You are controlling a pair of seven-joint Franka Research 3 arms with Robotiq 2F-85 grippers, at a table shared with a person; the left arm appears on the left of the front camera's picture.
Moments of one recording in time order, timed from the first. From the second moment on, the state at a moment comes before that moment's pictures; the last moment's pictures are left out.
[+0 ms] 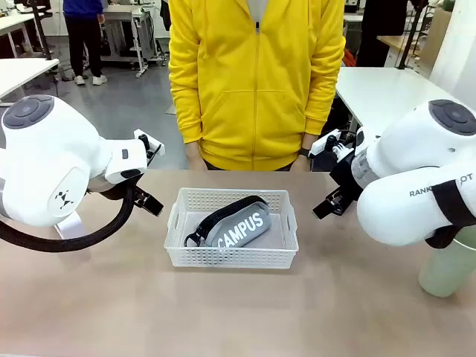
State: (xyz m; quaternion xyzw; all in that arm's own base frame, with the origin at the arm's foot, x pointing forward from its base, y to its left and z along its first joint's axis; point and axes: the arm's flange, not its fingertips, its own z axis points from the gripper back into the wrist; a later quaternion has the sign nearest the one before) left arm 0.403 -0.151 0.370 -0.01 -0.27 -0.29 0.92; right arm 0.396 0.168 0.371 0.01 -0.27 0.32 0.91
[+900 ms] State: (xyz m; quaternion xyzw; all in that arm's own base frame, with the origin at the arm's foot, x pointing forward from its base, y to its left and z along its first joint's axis) left arm 0.403 -0.151 0.370 -0.01 -0.27 -0.29 0.92; right arm 0.396 0.168 0.371 0.01 -0.27 0.32 0.91
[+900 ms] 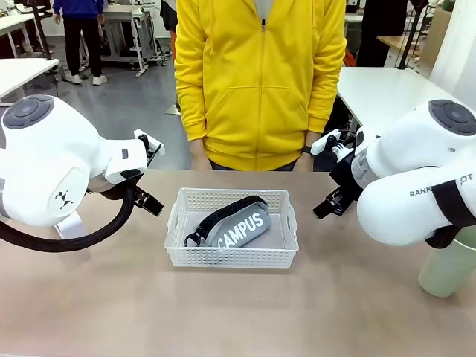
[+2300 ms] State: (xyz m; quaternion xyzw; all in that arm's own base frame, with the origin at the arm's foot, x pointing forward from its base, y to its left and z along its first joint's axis) left arm 0.360 -0.156 0.448 -0.25 -0.24 -0.29 0.89; right arm 0.357 0.152 0.424 0.15 -0.18 0.30 0.92
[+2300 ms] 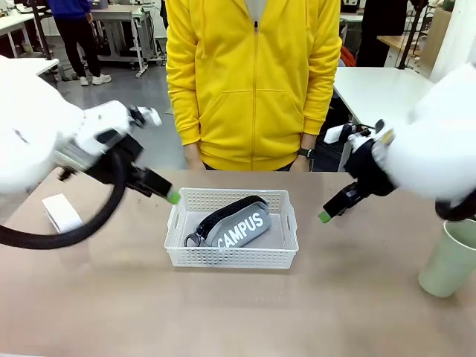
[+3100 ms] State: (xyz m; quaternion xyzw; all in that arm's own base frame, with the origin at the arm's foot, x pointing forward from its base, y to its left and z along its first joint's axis) left arm 0.288 0.100 0.538 -0.61 -0.34 -0.06 0.72; right arm 0.264 -0.107 0.535 0.51 -0.33 0.12 0.78
